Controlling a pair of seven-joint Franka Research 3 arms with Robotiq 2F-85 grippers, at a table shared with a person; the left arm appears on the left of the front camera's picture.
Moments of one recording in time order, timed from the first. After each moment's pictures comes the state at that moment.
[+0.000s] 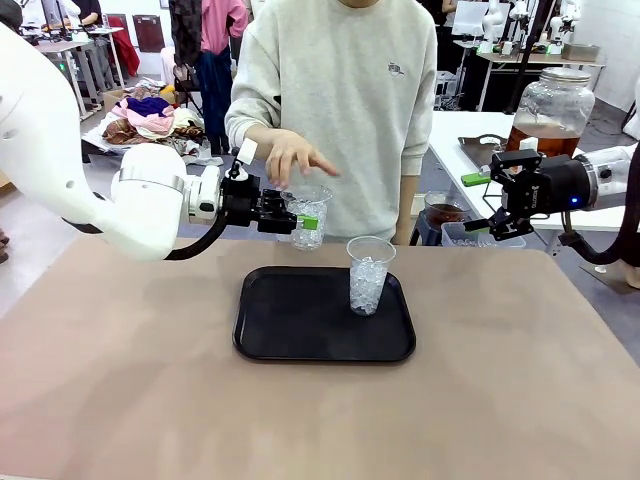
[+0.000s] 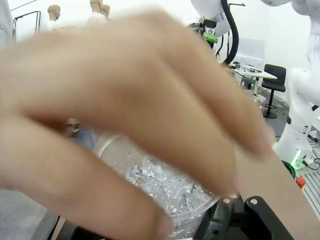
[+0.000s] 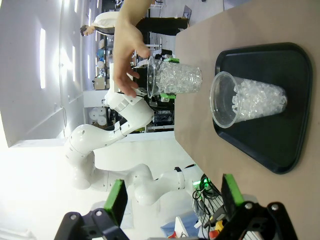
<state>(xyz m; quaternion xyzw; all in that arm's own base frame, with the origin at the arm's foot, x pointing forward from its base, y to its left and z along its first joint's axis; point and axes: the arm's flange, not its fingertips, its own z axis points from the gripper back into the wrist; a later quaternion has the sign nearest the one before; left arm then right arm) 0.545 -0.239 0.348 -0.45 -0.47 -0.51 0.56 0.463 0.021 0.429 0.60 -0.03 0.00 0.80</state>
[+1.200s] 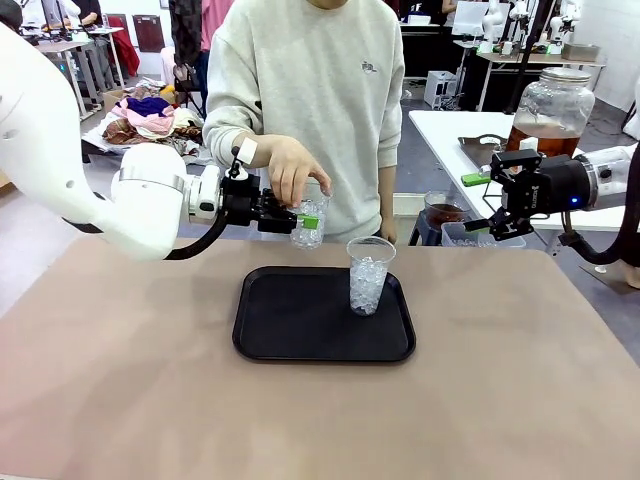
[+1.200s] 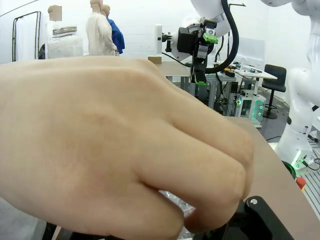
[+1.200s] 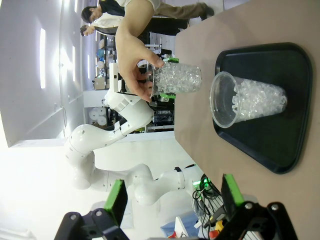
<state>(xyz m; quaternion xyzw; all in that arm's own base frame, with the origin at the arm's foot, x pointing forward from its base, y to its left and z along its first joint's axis) 0.545 -0.239 0.349 -0.45 -0.47 -0.51 0.56 0.463 0.021 0.429 0.60 -0.03 0.00 0.80</state>
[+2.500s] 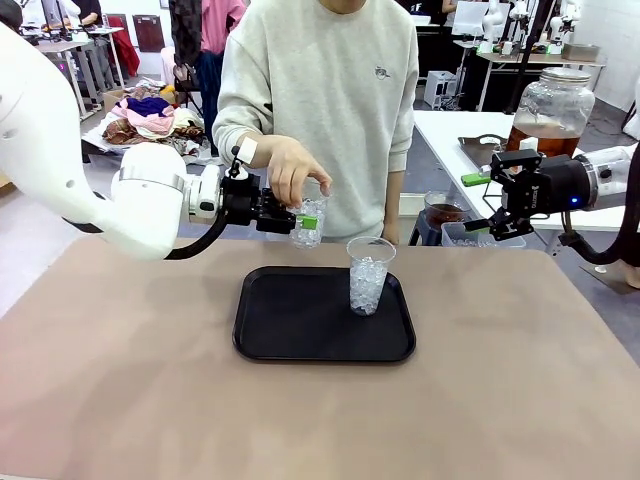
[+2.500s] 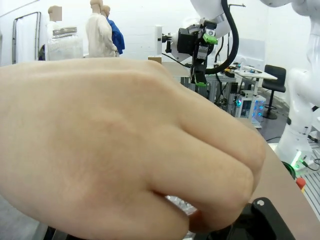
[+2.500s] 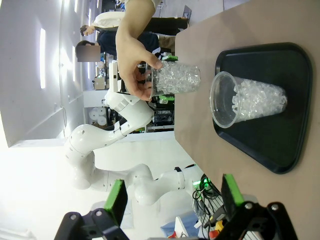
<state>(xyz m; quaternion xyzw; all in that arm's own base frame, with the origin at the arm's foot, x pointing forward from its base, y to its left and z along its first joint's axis) 0.545 -0.239 0.349 -0.46 -0.47 -0.51 0.56 0.463 0.022 0.429 0.60 -0.03 0.00 0.80</state>
